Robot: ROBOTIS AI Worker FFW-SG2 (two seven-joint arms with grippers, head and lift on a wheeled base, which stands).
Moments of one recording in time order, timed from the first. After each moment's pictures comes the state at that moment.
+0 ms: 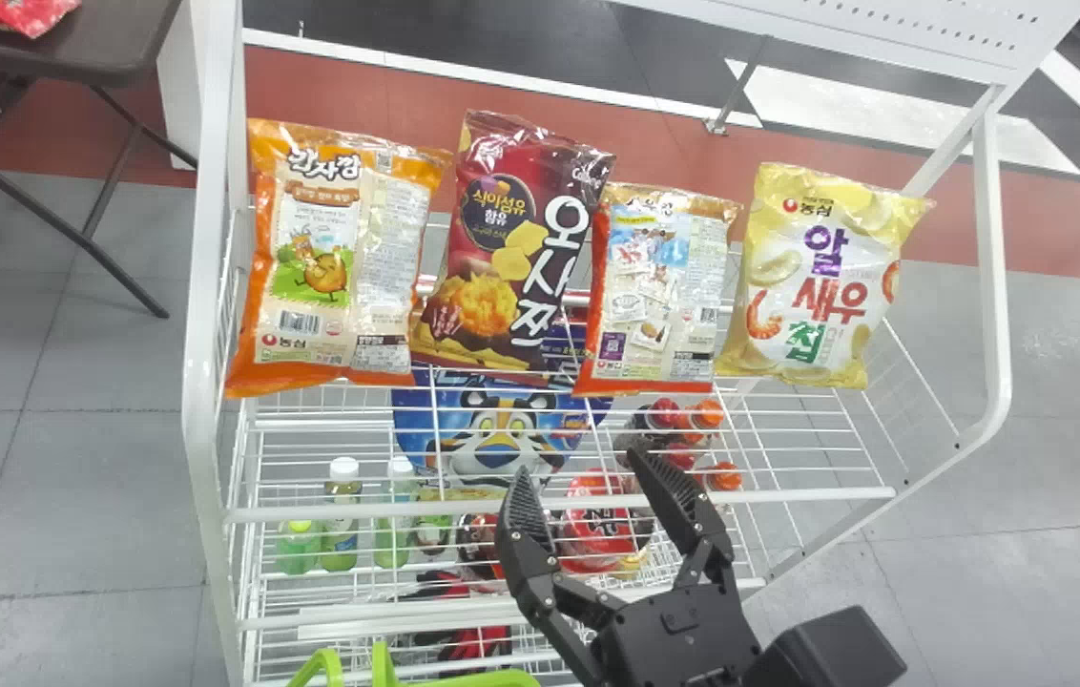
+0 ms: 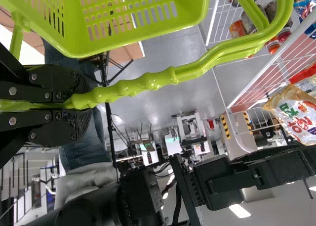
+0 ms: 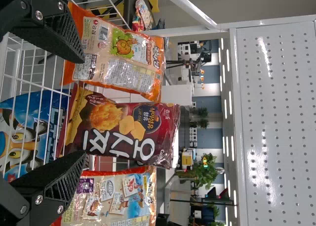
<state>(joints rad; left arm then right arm) 0.81 0.04 -0.11 -2.43 0.18 1.37 -1.05 0.97 -0.18 0.12 -2.35 -0.04 -0.10 -0.07</state>
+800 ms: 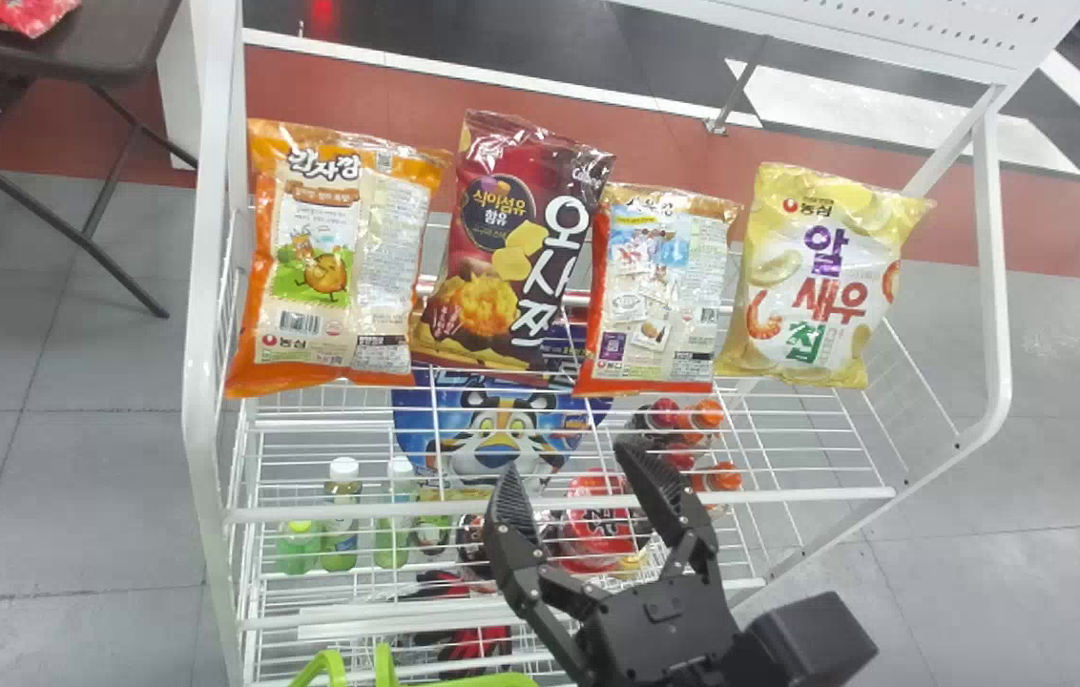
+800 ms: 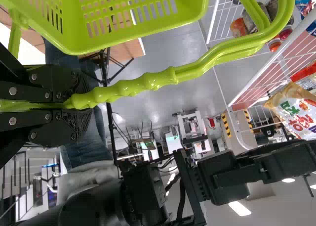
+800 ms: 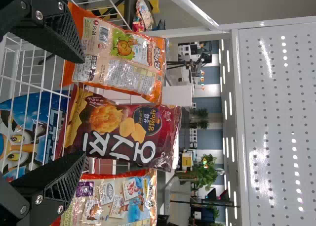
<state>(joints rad) 0.81 0.04 -0.11 -2.43 0.18 1.37 -1.06 0.91 -0.18 0.14 -2.32 -0.02 -0.06 -0.07</state>
